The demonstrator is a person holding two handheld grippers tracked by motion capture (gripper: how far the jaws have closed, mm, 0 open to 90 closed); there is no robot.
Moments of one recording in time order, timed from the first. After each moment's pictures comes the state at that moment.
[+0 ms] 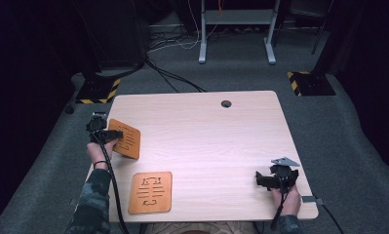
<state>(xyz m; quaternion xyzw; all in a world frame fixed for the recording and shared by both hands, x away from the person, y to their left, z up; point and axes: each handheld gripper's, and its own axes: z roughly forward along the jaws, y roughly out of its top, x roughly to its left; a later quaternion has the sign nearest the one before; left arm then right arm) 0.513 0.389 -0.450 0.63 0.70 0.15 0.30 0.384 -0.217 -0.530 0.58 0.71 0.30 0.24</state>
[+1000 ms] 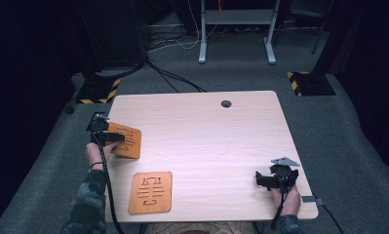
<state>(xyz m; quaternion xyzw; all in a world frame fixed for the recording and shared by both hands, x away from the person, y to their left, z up) 0.522 0.395 -0.465 0.68 0.67 0.14 0.25 0.384 -0.216 -0.530 0.58 0.71 0.30 0.24</state>
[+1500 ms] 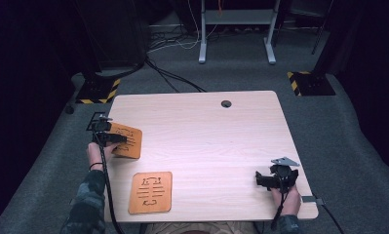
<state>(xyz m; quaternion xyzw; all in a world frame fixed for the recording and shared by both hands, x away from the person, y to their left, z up) 0.526 0.393 -0.469 0.71 0.65 0.15 0.24 0.384 -0.217 -0.530 0.58 0.71 0.30 0.24</state>
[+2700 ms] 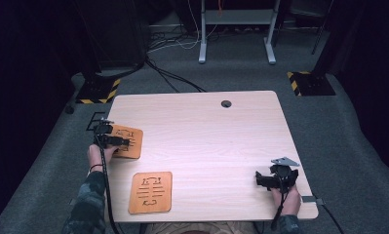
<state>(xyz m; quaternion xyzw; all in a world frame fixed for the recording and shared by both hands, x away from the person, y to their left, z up) 0.529 0.398 -0.488 0.72 0.63 0.13 0.25 0.384 -0.217 -0.530 0.58 0.71 0.30 0.24</state>
